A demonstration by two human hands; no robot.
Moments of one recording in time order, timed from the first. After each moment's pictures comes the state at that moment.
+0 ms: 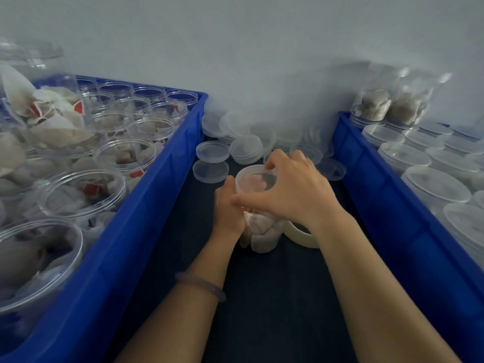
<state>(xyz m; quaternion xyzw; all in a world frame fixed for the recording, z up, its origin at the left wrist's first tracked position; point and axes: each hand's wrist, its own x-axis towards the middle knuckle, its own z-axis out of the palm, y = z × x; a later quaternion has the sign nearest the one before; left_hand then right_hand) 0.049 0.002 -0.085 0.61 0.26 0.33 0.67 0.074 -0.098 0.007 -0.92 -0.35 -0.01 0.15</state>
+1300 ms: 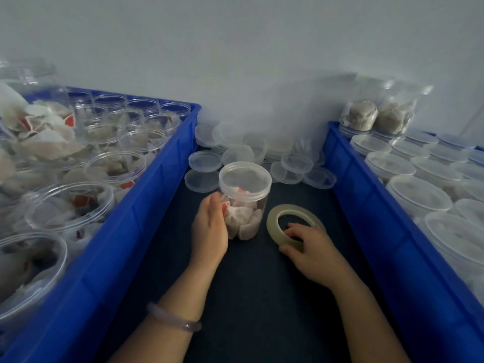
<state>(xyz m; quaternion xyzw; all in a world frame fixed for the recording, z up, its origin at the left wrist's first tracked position) 0.029 0.001 -0.103 0.67 0.32 0.33 0.58 0.120 -0.169 -0.092 -0.91 -0.32 0.12 0.24</state>
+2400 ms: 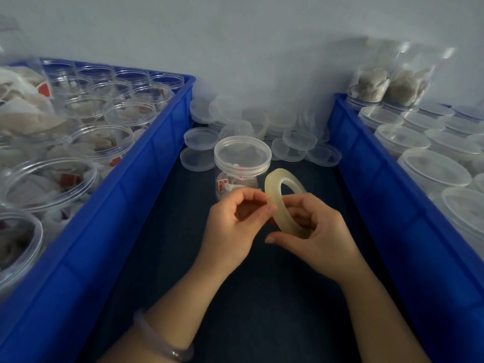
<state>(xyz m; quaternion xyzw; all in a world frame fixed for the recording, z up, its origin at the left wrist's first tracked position) 0.001 -0.038 -0.085 0.70 0.08 0.30 0.64 0.082 -0.174 -0.070 -0.77 -0.39 0.09 0.49</state>
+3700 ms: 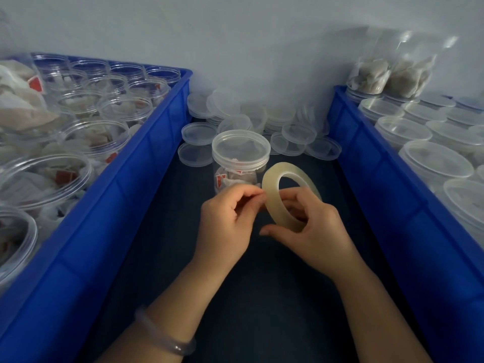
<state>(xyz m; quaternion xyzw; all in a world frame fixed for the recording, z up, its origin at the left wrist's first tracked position) 0.001 -0.033 -0.088 0.80 0.05 0.40 0.44 0.081 -0.168 -0.075 -0.80 -0.41 0.04 0.43</state>
